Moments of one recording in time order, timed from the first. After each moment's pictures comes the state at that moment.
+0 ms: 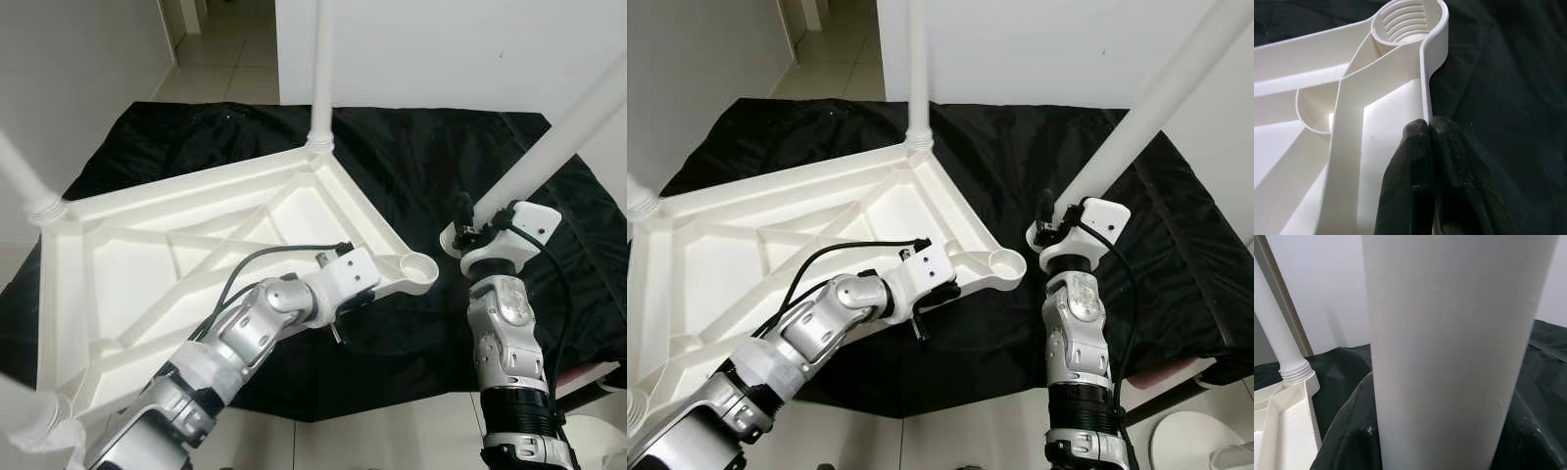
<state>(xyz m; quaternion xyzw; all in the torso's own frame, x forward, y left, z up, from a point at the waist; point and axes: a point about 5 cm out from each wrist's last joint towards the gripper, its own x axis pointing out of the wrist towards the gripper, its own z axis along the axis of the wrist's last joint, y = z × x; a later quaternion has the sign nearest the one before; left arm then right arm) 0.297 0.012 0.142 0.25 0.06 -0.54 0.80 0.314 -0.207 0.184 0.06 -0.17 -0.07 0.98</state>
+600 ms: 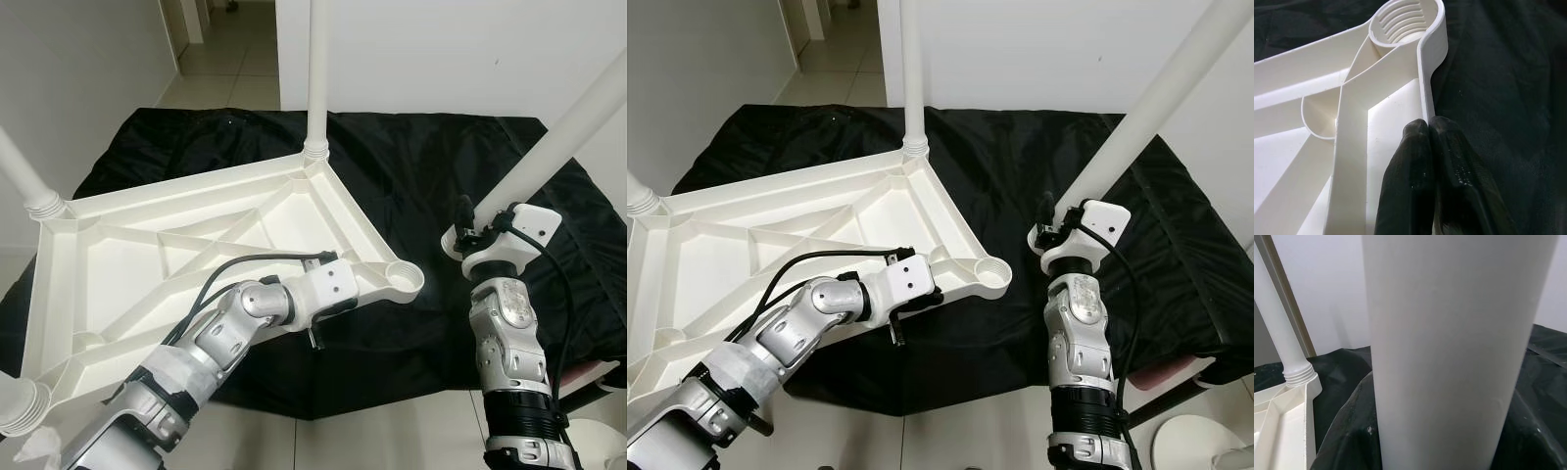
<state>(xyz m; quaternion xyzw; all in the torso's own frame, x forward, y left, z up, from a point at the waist) 0.295 0.032 0.137 0.29 0.04 -0.57 0.77 0.313 -0.209 0.184 0.06 -0.17 -0.07 0.98</state>
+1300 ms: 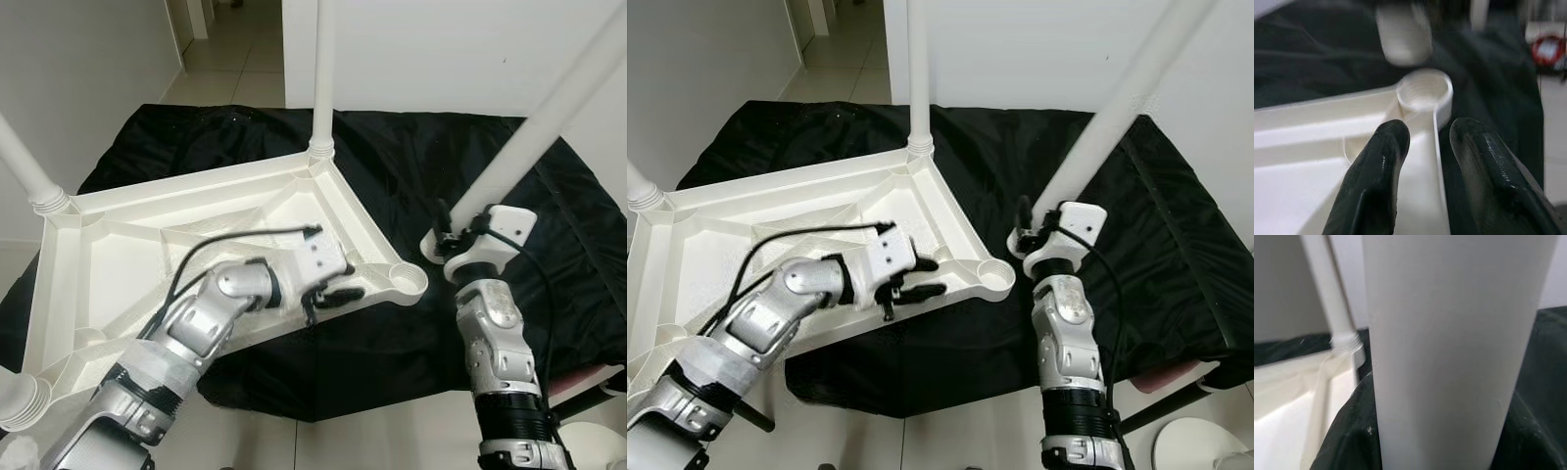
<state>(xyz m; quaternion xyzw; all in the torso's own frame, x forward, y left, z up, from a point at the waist) 0.295 0.047 0.187 0.18 -0.01 -0.59 0.79 0.314 -0.181 0.170 0.05 -0.13 0.01 0.99</state>
